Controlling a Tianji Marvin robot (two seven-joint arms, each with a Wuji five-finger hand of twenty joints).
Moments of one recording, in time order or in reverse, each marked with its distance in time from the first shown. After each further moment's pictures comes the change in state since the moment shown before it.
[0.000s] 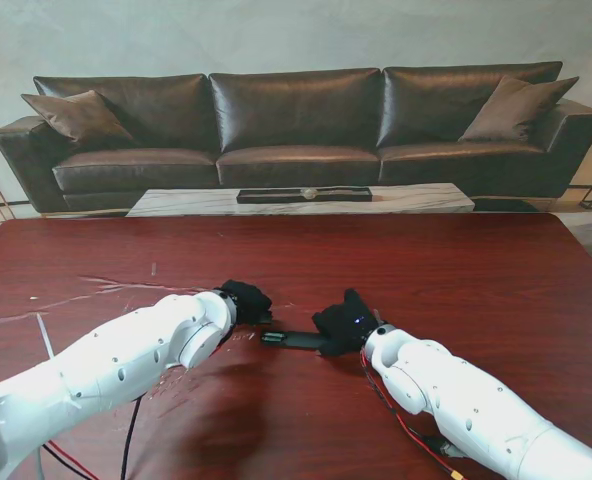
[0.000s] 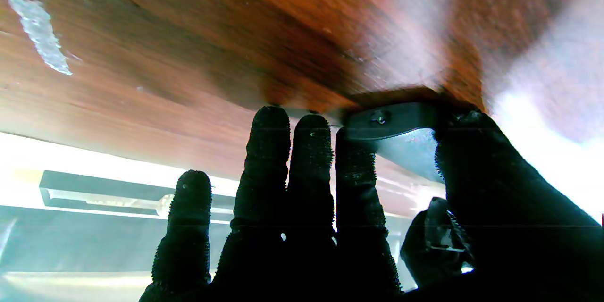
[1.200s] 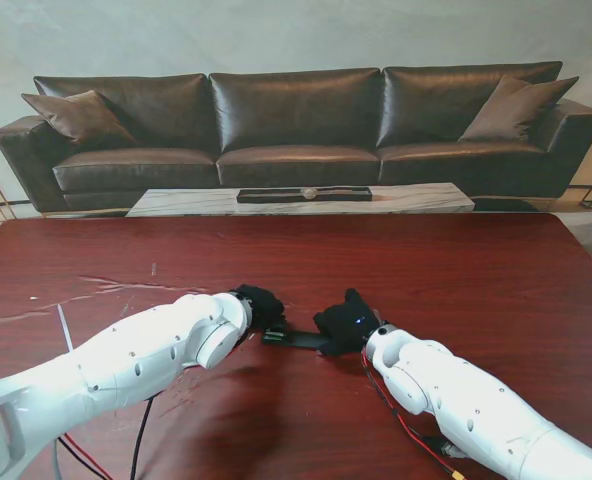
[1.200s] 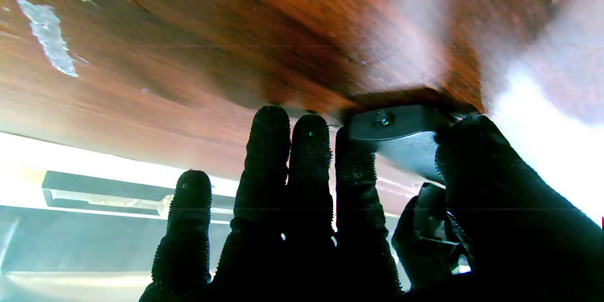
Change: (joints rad) left arm -0.044 -0.052 0.076 0.023 -0.076 0.035 -0.039; right arm -0.005 0.004 0.008 -0.006 -0.004 -0.002 0.004; left_hand 0.018 0.036 0.000 0.000 0.011 0.012 -0.074 -0.015 0.000 0.008 0.000 0.000 0.000 0.008 0.000 0.000 0.002 0.001 0.021 -0.013; right_hand 0.000 0.014 -0.011 0.000 0.000 -0.001 0.000 0.000 -0.001 0.008 -0.010 -0.001 0.000 0.000 0.000 0.000 0.000 0.001 0.000 0.000
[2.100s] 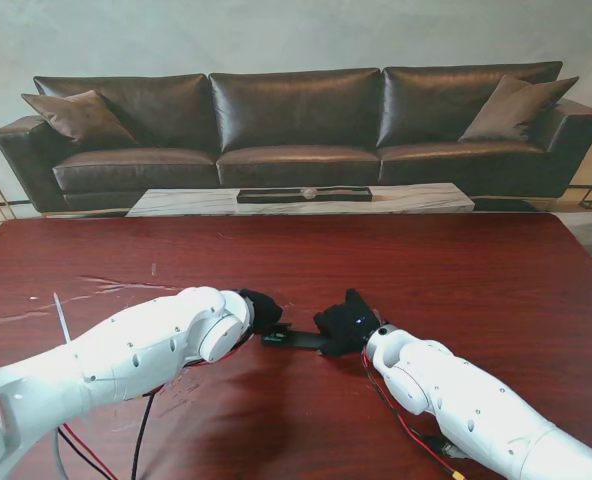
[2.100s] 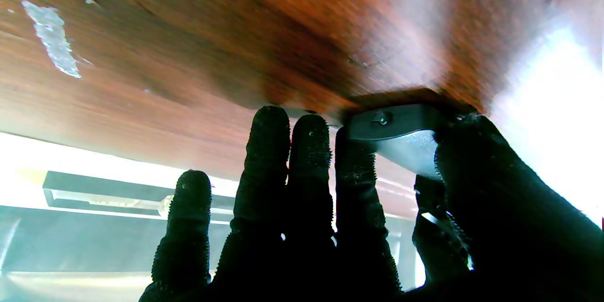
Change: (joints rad) left arm -0.045 0.013 0.042 -0.045 -0.075 0.012 -0.138; right arm -0.002 0.002 0.002 -0.003 -0.001 0.000 0.003; left_hand -0.047 0.146 -0.033 0.016 0.019 0.115 -0.236 -0.053 -0.107 0.053 -0.092 -0.057 -0.150 0.056 -0.064 -0.029 -0.153 0.038 -0.001 -0.002; right_hand 0.000 0.005 -0.002 0.000 0.000 0.000 -0.004 0.000 0.000 0.000 -0.001 0.000 0.000 0.000 0.000 0.000 0.000 0.001 0.000 0.000
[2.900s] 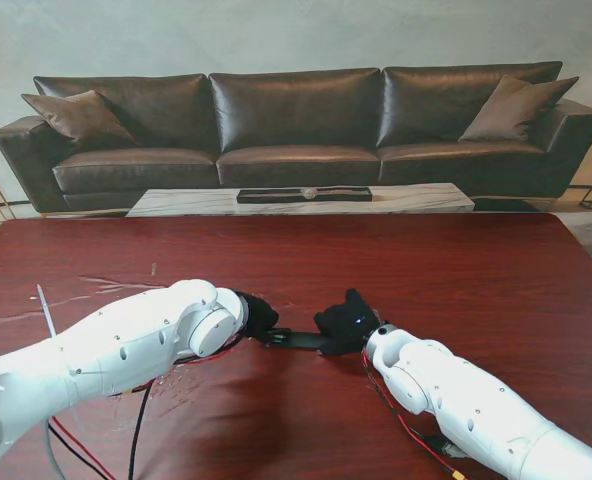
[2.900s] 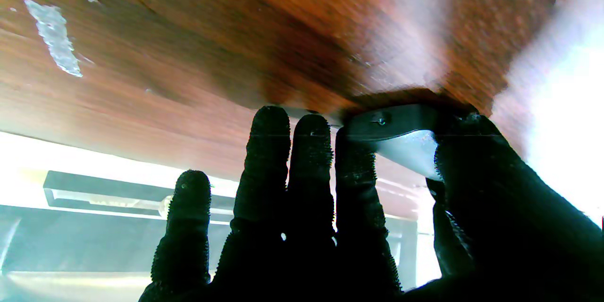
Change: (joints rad) left arm -0.032 0.046 0.019 -0.056 -0.048 -0.052 -0.094; right arm 0.004 0.000 -0.005 0.001 0.002 0.004 0.002; left_hand -0.082 0.001 -0.007 0.000 -0.123 0.036 -0.189 0.028 -0.216 0.048 -0.159 -0.084 -0.226 0.022 -0.197 -0.090 -0.198 -0.001 -0.125 0.050; right_hand 0.000 0.000 0.000 0.000 0.000 0.000 -0.003 0.000 0.000 -0.007 0.000 0.000 0.000 0.000 0.000 0.000 -0.001 0.006 0.000 0.000
